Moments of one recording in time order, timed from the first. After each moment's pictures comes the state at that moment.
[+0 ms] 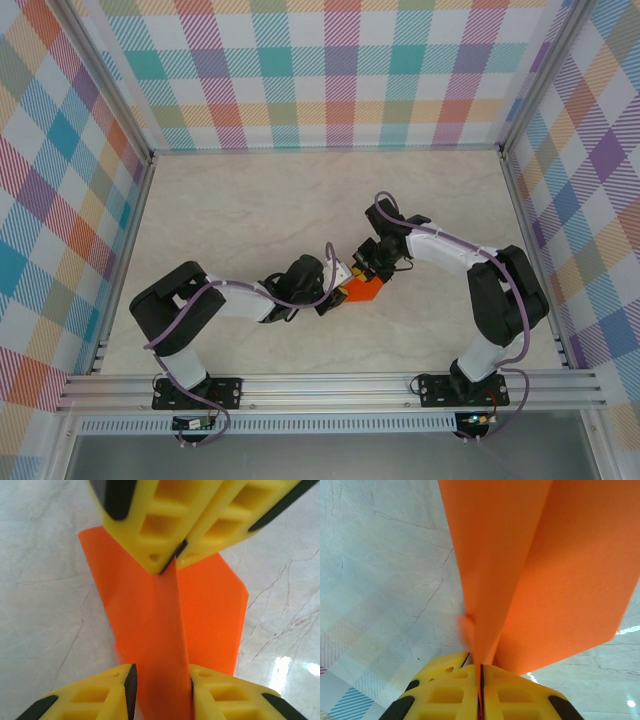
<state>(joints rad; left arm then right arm) -0.87 1.71 0.67 0.39 0.13 0.12 0.54 1.68 1.09 -0.67 -0.37 1.29</state>
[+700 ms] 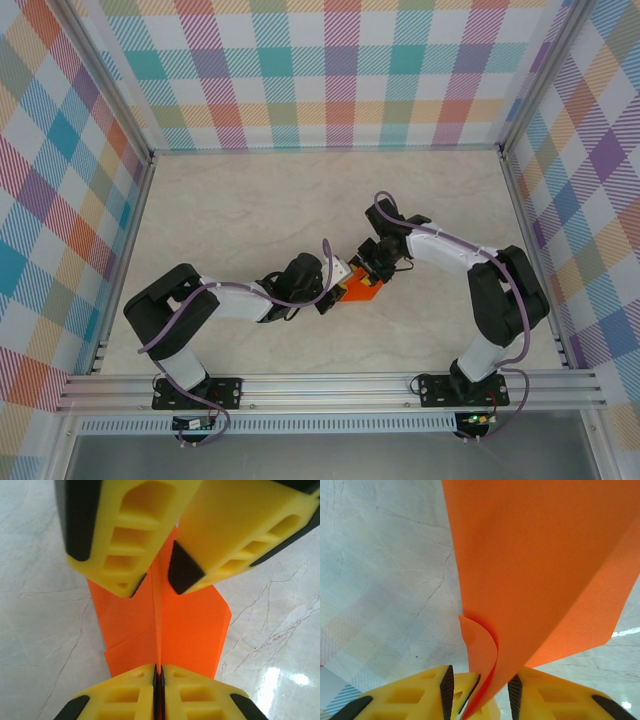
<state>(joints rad) -0.87 1.68 0.67 0.39 0.15 0.06 0.54 1.67 1.08 -0.67 -0.37 1.26</state>
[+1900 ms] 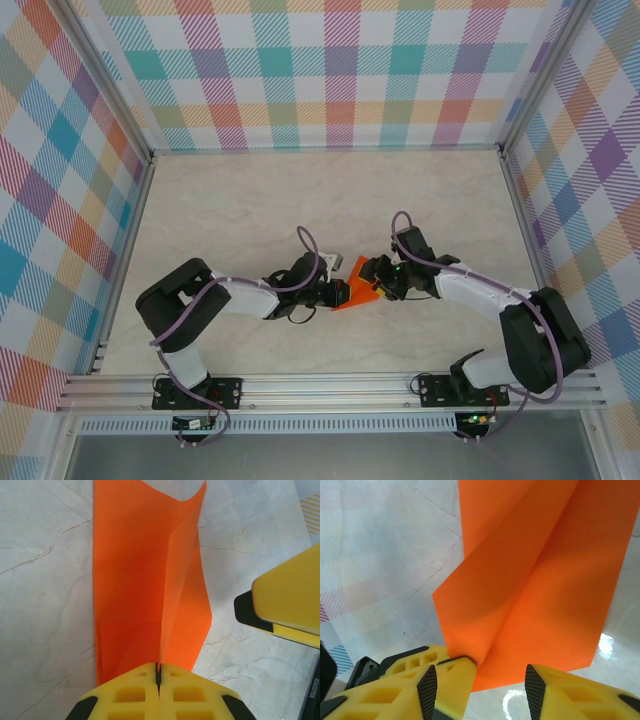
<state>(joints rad) -0.87 1.75 0.71 0.38 0.25 -0.74 0.50 1.38 0.67 -0.28 -0.39 1.04</state>
